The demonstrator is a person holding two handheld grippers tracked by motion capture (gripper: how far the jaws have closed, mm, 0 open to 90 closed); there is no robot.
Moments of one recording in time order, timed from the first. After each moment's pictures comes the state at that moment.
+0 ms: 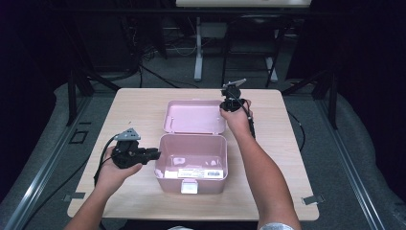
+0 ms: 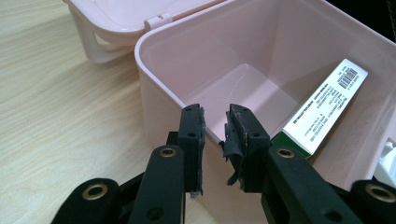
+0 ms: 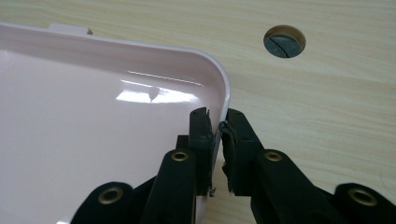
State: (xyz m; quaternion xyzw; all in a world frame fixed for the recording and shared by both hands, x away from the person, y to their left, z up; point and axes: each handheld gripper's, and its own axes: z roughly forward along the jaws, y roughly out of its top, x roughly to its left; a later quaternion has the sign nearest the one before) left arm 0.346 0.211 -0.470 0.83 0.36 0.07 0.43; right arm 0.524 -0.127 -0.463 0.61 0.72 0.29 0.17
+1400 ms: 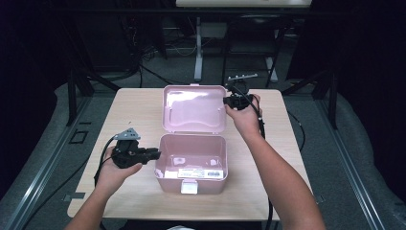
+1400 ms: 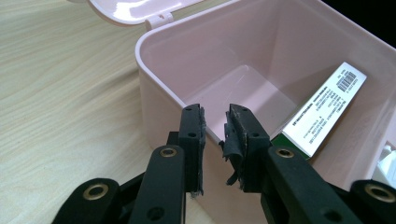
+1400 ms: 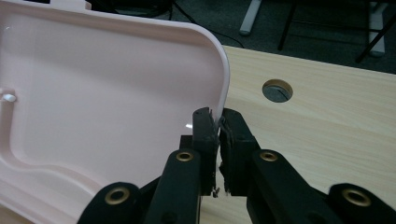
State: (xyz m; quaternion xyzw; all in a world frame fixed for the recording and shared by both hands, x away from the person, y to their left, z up) left arm 0.347 0.212 -0.470 0.82 0.36 0.07 0.43; right arm 0.476 -0.137 -0.405 0.56 0.71 0.37 0.22
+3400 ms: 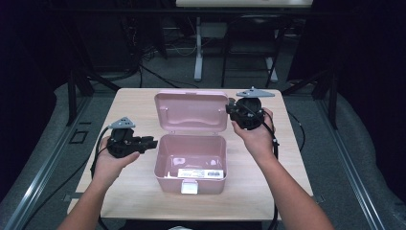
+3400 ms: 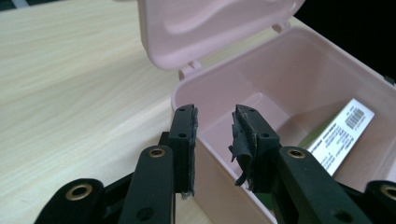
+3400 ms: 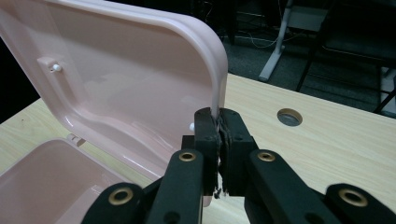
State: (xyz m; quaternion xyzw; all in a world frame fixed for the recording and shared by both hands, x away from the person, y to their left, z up) left arm 0.362 0.219 -0.440 0.81 0.38 0.10 0.45; right arm 0.388 -0.150 -0.382 0.47 0.72 0.45 0.25
